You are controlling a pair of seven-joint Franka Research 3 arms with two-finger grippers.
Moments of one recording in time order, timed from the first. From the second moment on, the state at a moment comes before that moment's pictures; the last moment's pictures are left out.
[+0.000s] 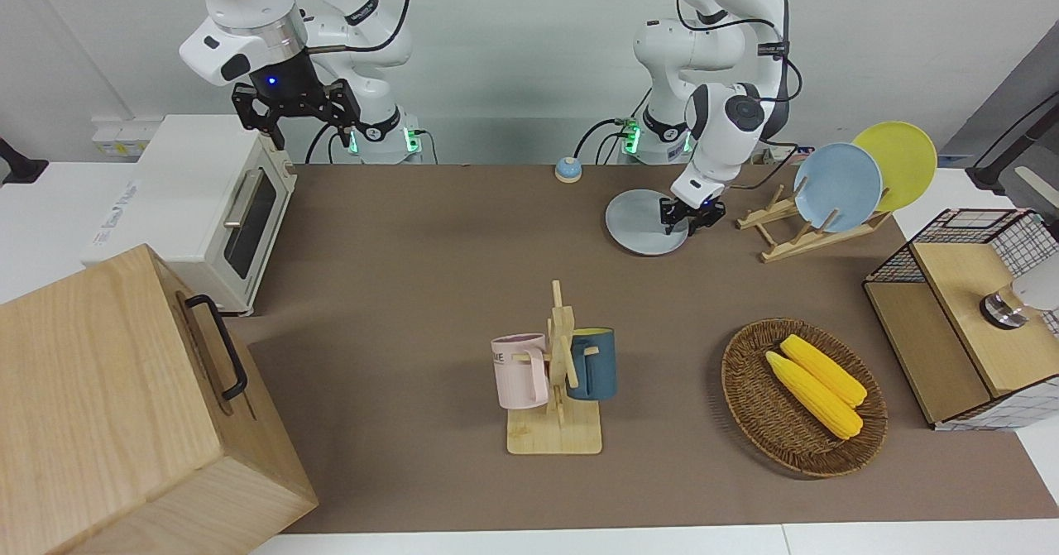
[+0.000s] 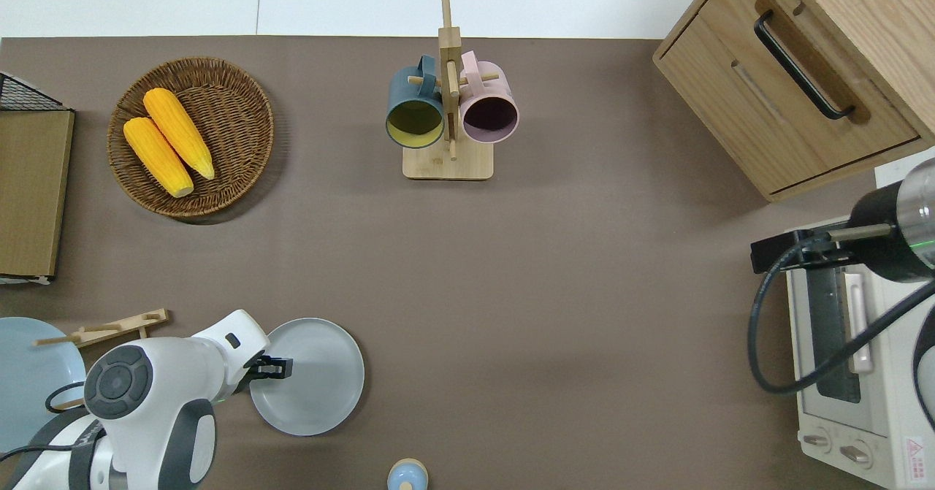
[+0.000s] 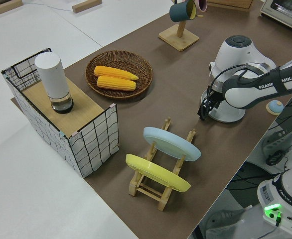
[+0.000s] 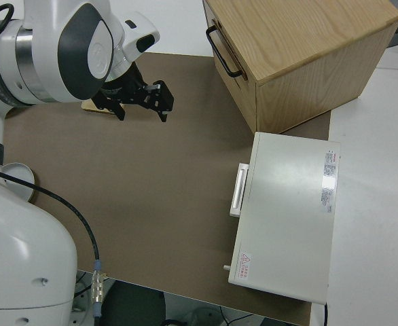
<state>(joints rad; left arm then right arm) -0.14 -0.19 -0.01 -2.69 -0.10 2.46 0.03 -0.08 -0.02 0.19 -1.50 0.00 1.41 0.06</state>
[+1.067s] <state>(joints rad) -0.15 -0.22 0.00 -2.68 -0.10 2.43 0.03 -0.08 -0.02 0.19 -1.50 0.00 1.41 0.06</state>
